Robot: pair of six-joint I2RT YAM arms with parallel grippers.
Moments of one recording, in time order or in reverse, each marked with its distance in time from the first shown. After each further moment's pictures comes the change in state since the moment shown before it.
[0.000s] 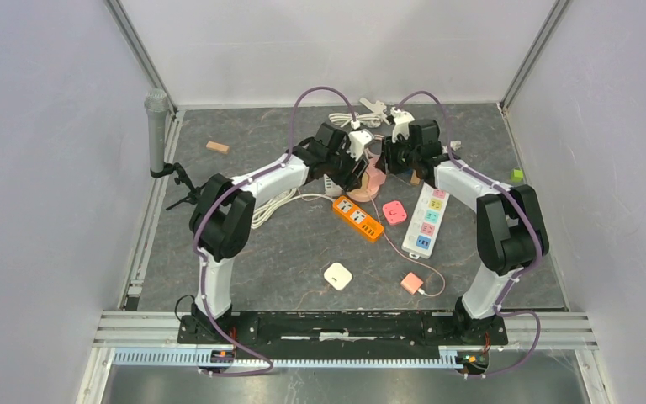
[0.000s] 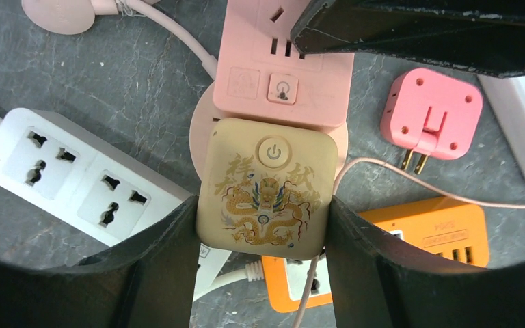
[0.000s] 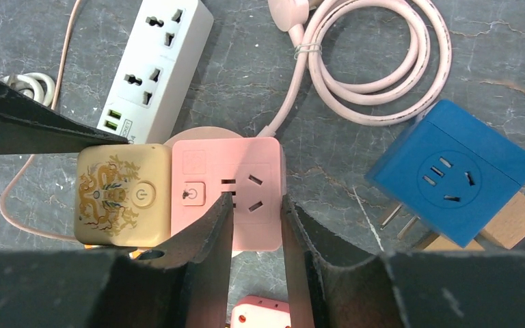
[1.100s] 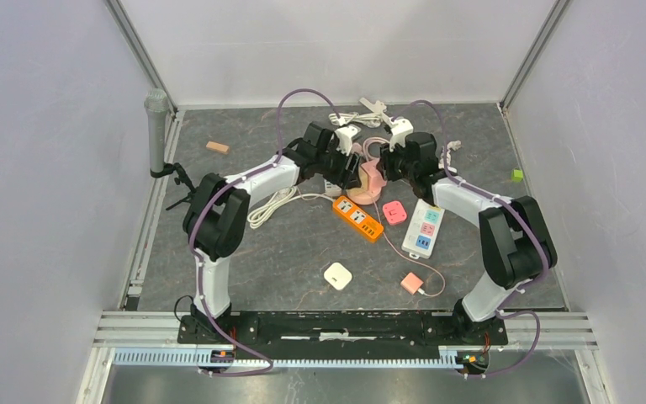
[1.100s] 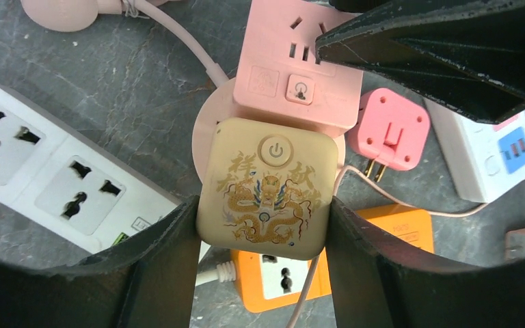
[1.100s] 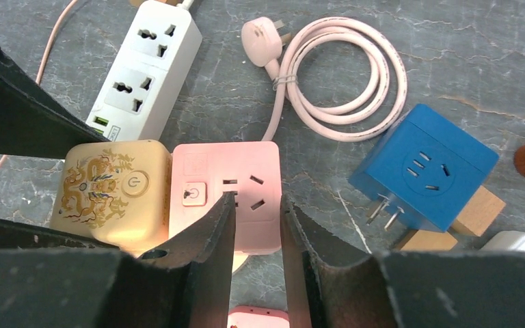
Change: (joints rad) left arm 0.055 -0.026 -0.071 0.086 0.102 -0.130; right arm 0.064 -0.089 -0.173 0.197 0.137 -0.034
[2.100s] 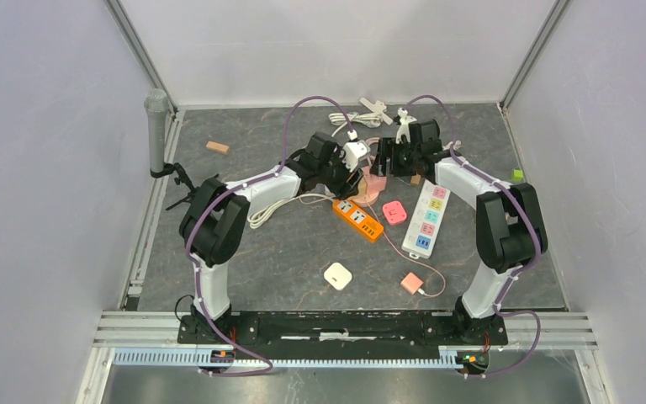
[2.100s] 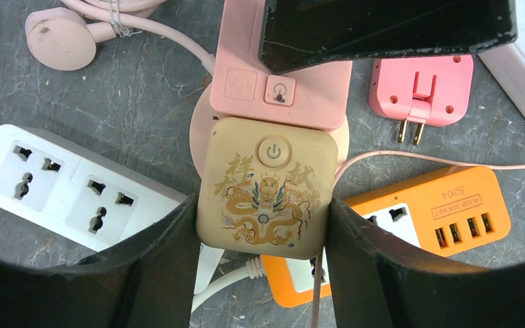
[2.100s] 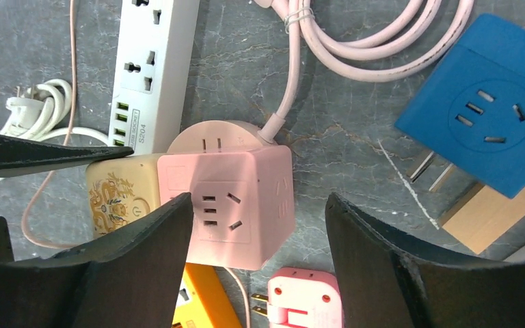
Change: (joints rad) left arm -0.052 -0.051 -0.130 0.105 -0.036 0.278; right arm -0.066 0.094 0.214 -0.323 -0.152 0.211
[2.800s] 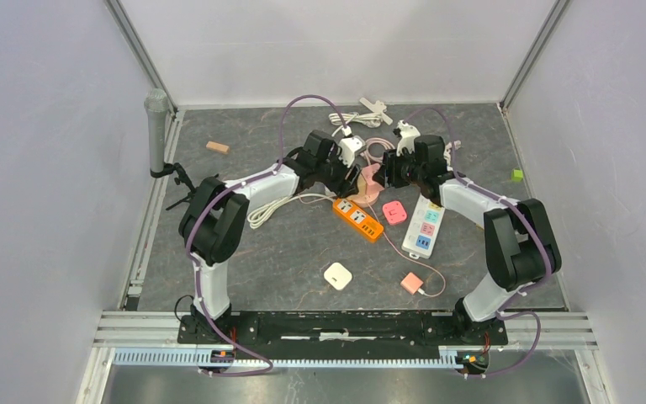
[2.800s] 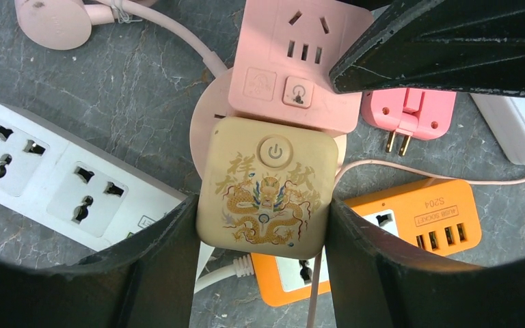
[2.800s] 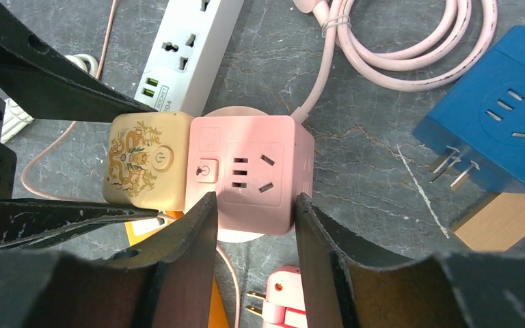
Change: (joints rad) left arm 0.028 0.001 0.010 -0.003 0.024 -0.113; right arm 0.006 -0.117 -0.259 0.254 -0.048 -0.078
